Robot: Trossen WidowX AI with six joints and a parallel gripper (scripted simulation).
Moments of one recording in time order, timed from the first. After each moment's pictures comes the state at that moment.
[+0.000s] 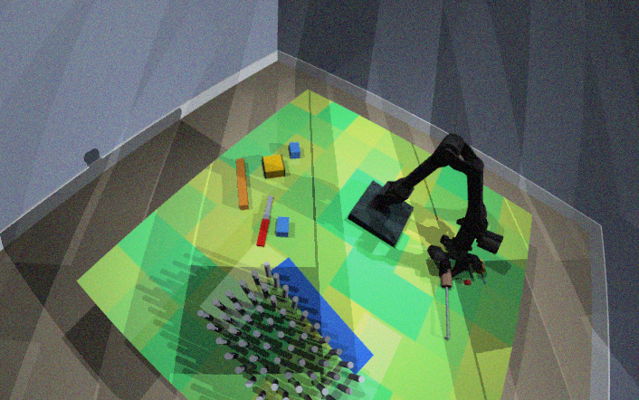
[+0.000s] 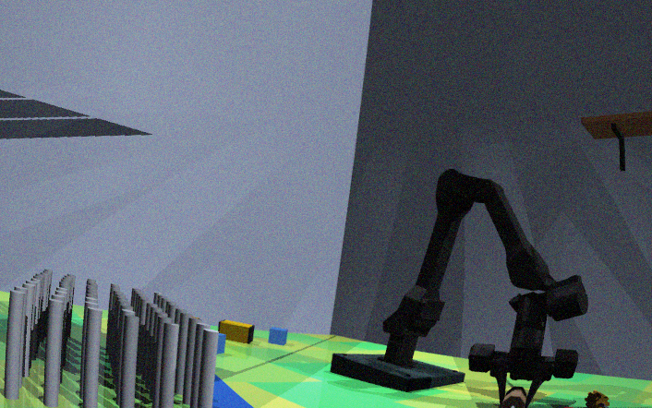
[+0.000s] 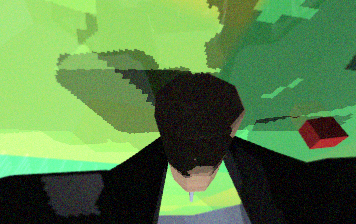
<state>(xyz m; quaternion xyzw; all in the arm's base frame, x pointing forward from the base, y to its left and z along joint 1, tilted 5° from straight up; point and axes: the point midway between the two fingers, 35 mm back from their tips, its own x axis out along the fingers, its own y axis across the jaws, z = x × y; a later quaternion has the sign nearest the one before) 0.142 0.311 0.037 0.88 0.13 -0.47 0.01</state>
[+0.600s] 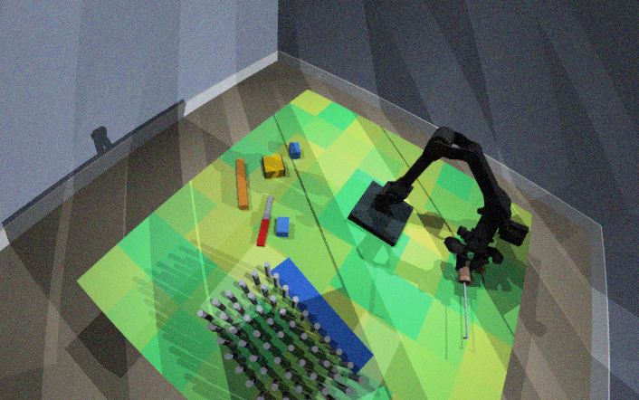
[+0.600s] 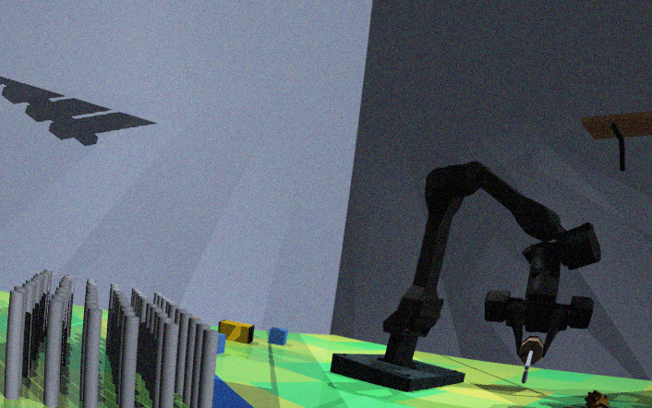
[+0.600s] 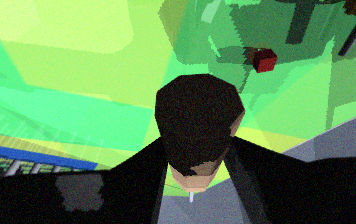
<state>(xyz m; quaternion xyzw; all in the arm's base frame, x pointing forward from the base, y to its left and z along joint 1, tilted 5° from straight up) 0.147 0.314 0.126 0.88 0.12 -0.47 0.01</state>
